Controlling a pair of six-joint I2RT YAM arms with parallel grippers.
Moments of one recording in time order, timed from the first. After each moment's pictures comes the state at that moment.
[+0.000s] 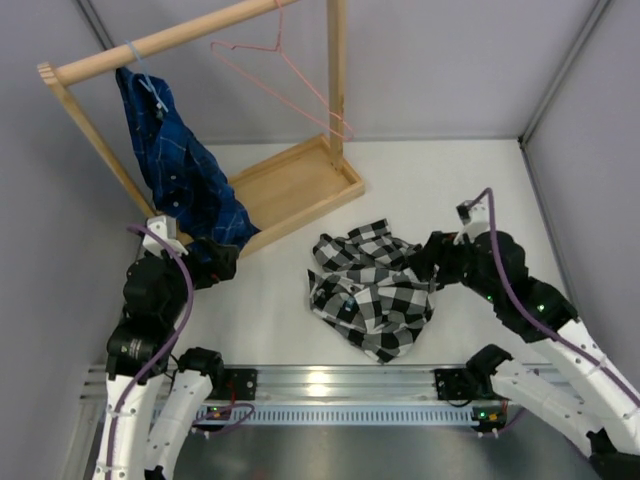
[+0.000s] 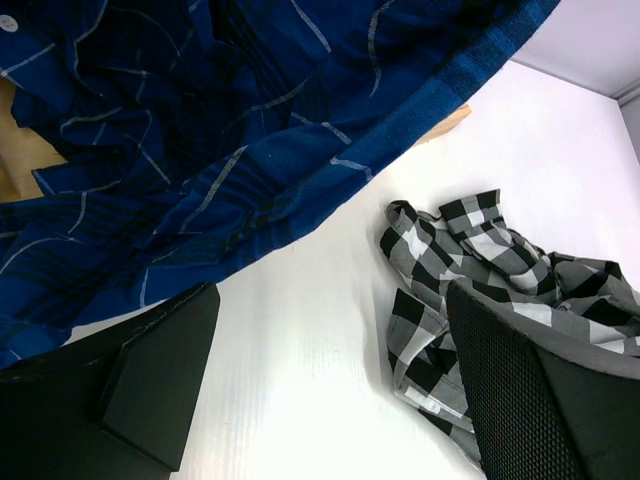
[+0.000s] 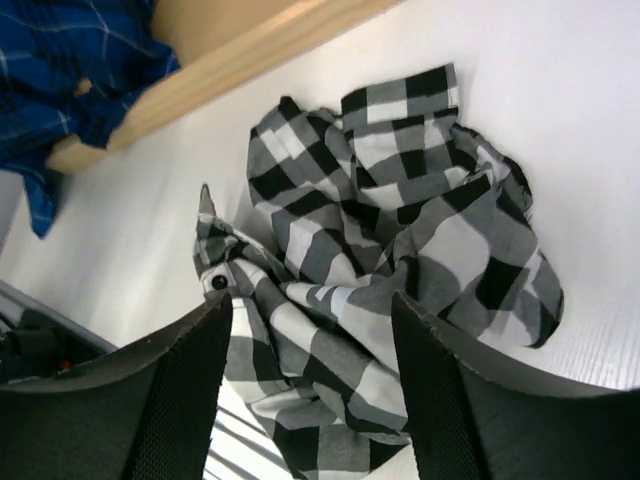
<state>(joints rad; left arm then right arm) -0.15 0.44 0.84 -0.68 0.02 -0.43 0.52 0.63 0.84 -0.62 -0.01 0.47</state>
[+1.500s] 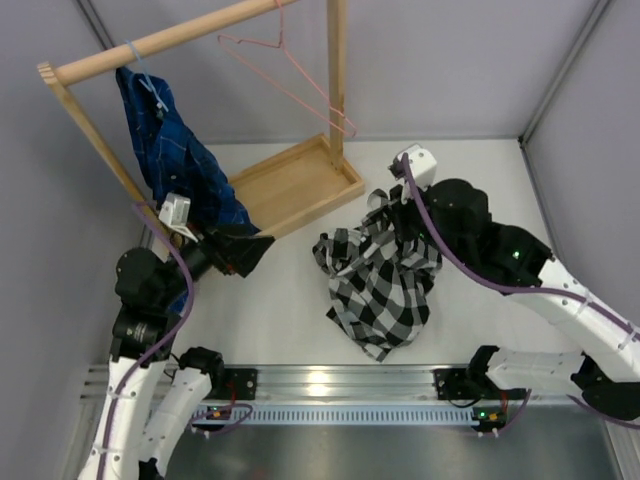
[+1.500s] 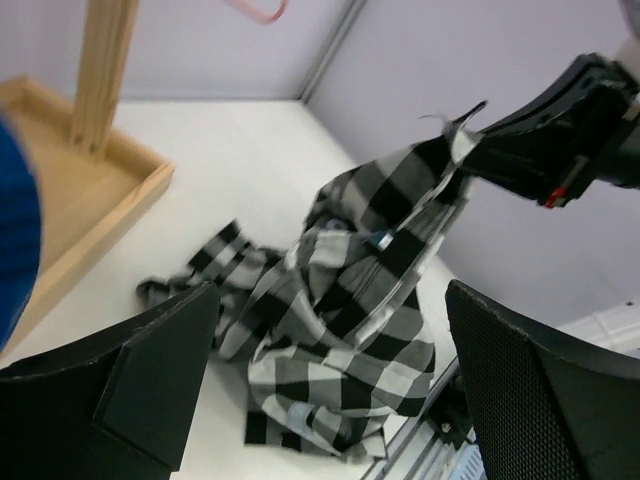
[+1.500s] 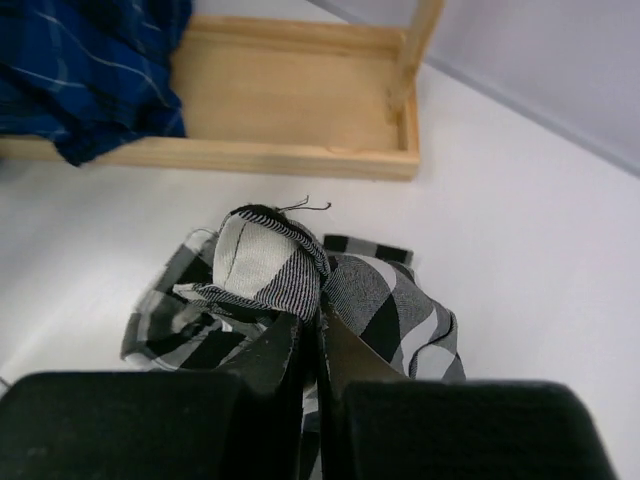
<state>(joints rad) -0.19 0.50 0.83 -0.28 0.53 -0.57 0.93 1.08 1.35 -0.64 0.37 0.06</state>
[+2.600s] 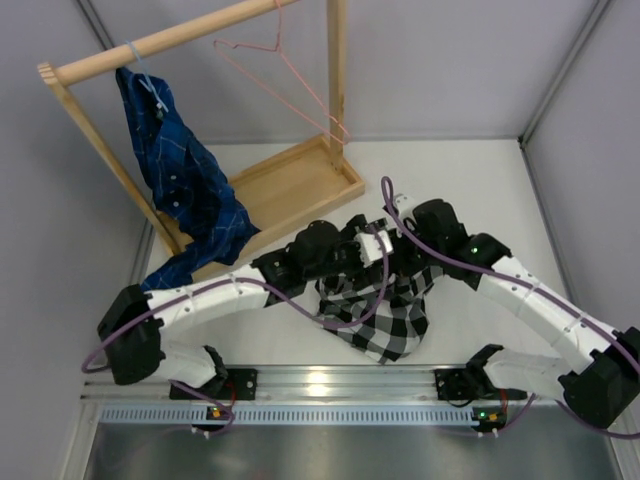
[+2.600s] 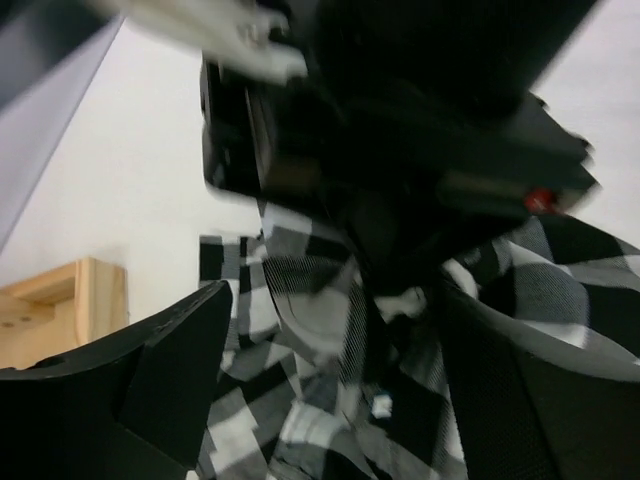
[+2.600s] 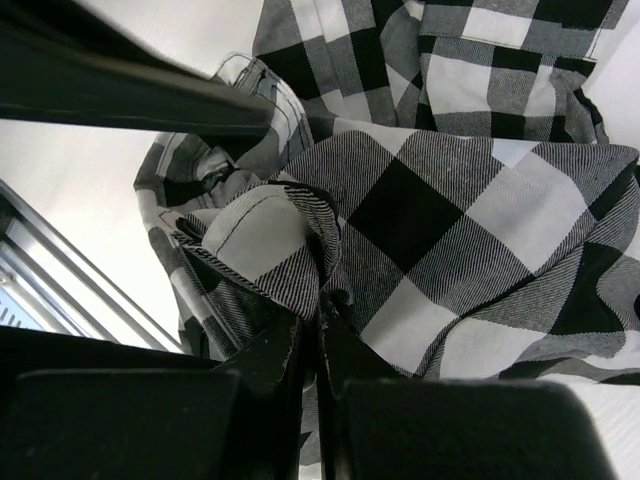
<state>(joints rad) -1.00 1.34 0.94 0.12 0.15 0.33 0.64 1.12 0.98 -0.63 -0.18 0.16</state>
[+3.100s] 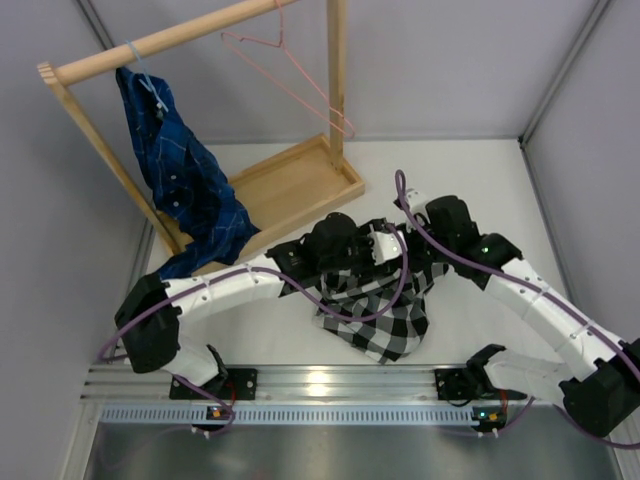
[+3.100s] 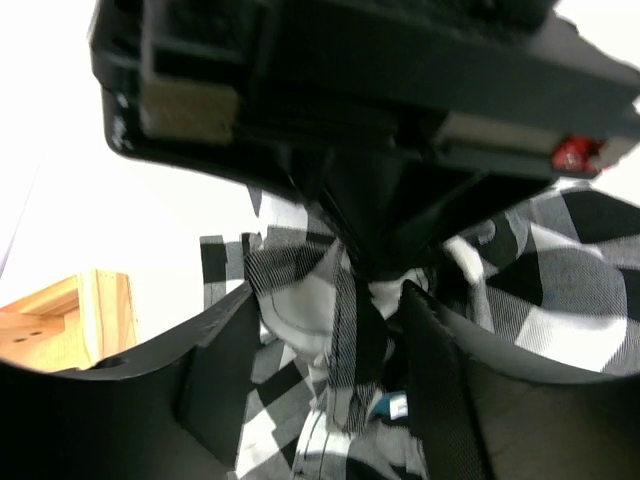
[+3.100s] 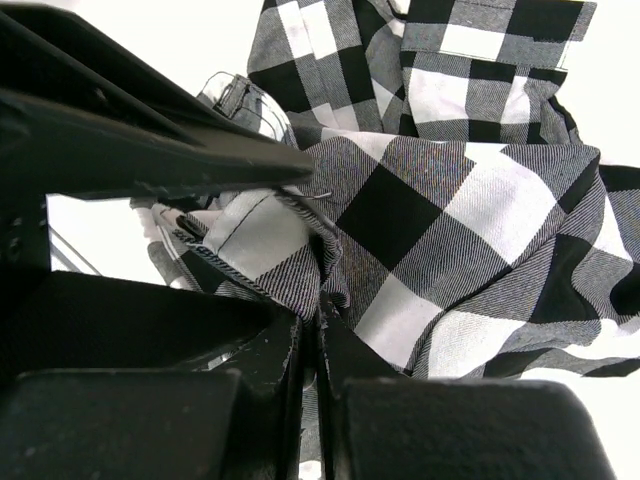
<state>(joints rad) -1.00 1.49 1.09 0.01 0.16 0.43 0.57 1.08 0.97 -0.62 -0.23 0.14</state>
